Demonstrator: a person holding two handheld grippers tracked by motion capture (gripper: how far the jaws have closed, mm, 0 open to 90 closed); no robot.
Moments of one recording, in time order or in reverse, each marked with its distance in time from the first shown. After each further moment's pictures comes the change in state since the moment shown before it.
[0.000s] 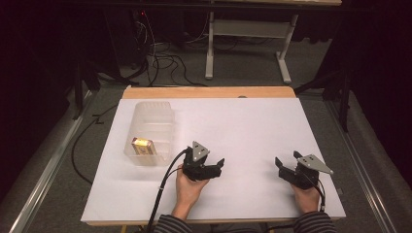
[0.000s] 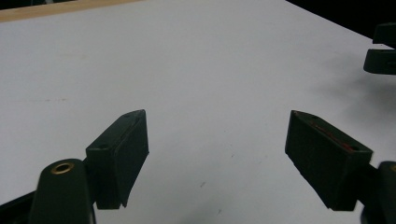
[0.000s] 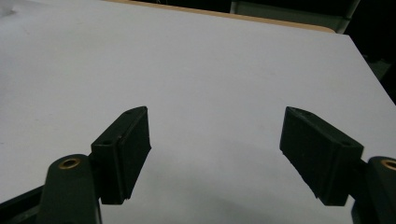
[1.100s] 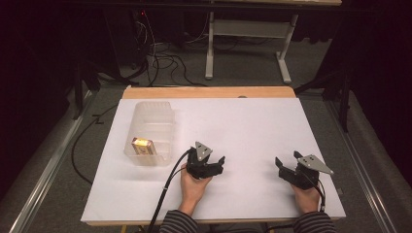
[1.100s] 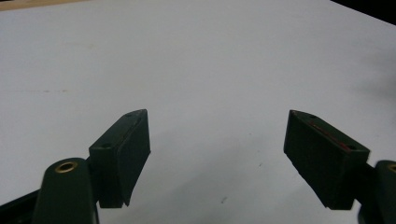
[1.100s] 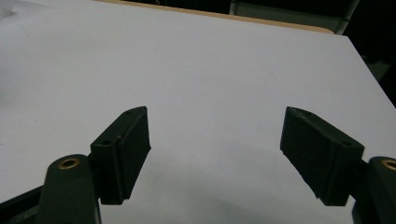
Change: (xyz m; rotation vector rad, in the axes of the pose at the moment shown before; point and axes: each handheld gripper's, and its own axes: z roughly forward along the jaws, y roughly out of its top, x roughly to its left) left arm 0.004 -0.015 0.029 -0.017 0.066 -0.011; right arm 0.000 0.000 0.000 -0.006 -0.003 0.001
